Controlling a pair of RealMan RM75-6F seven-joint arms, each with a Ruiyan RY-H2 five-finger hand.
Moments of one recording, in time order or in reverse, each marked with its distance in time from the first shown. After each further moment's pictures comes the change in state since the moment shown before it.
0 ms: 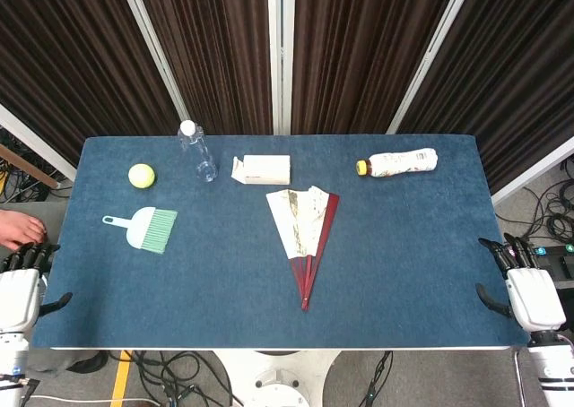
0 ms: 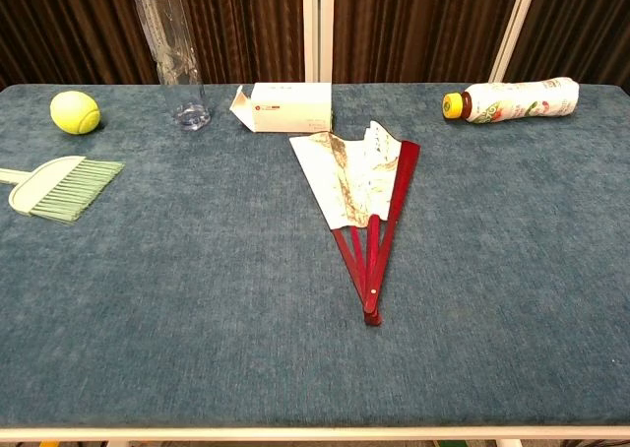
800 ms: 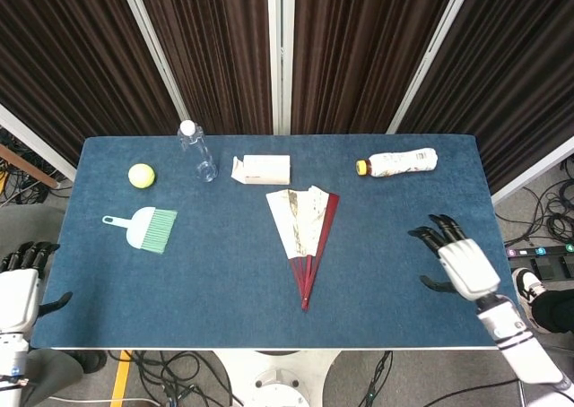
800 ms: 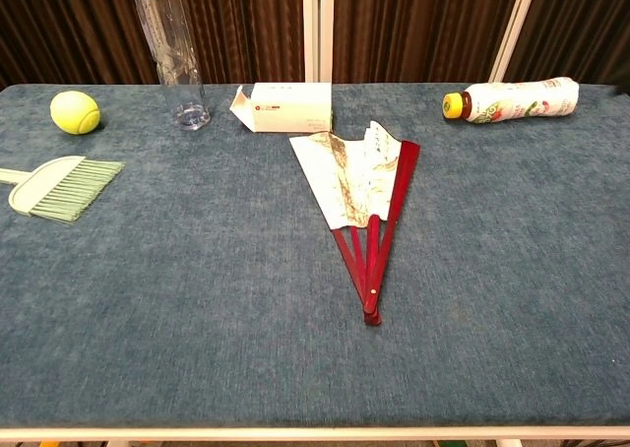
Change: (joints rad) left arm 0.002 0.005 0.002 -0.005 0.011 0.011 -0.015; right arm 0.264 -0.053 0.042 0.005 -0.103 -0.274 -0.024
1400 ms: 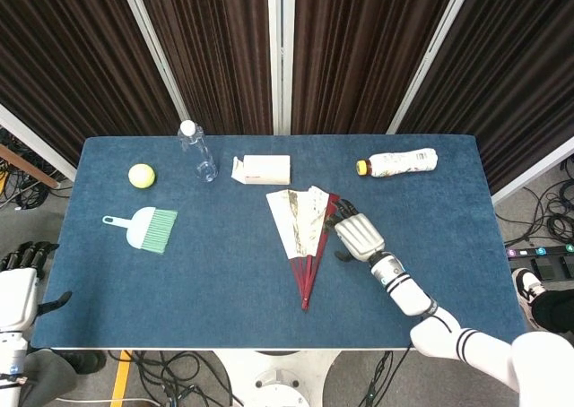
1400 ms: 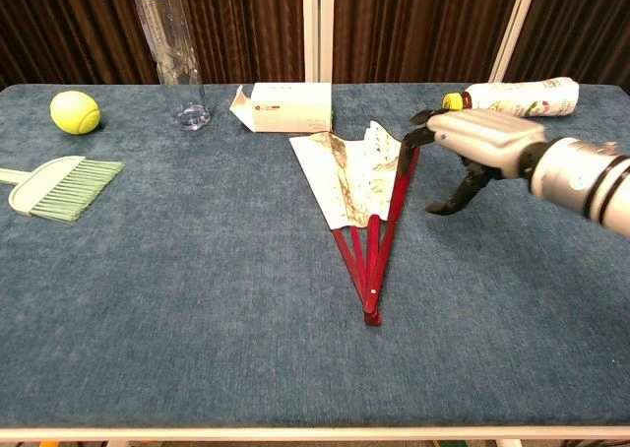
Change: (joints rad) left arm -0.005 -0.007 -0.006 0.022 -0.010 -0.015 -0.041; right arm 0.338 -0.599 0.091 0.546 0.150 -0.298 -0.102
